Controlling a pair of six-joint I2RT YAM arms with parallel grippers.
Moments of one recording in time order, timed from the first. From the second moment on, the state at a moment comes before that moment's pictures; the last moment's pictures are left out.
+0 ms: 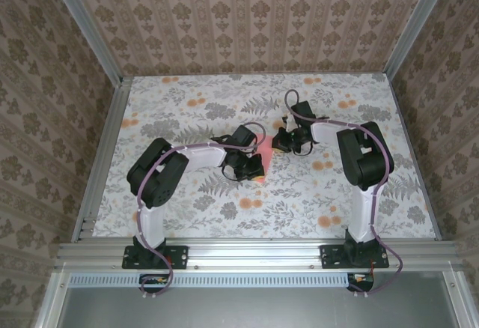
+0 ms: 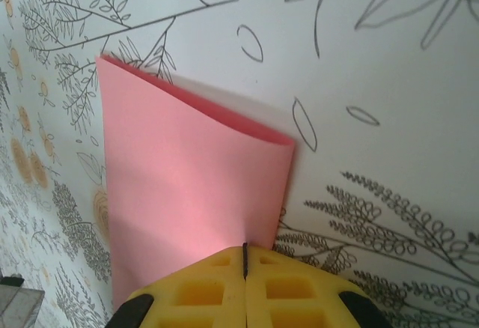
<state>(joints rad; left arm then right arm) -0.79 1.95 1.15 -0.32 0.47 -0.91 0.26 2.03 1.23 -0.32 -0.52 0.54</state>
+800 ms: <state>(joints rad) -0.79 1.95 1.16 -0.34 0.47 -0.90 0.19 2.12 1.41 -0.38 -0.43 0.50</state>
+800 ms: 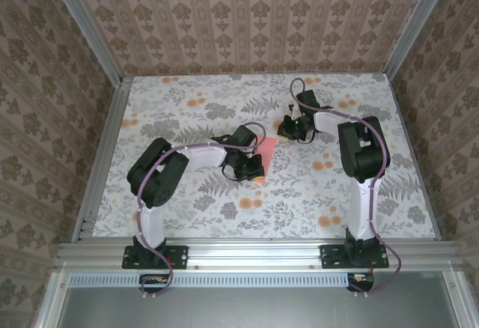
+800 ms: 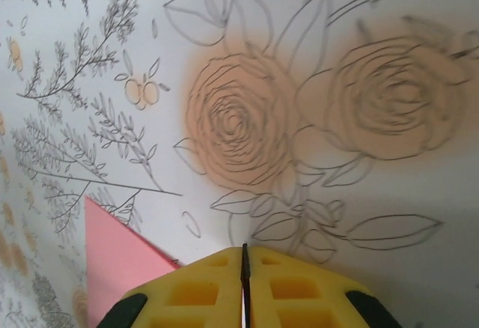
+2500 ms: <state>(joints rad) -0.61 1.80 1.06 -0.42 0.55 -0.78 0.50 1.94 1.23 -0.43 -0.11 0.55</state>
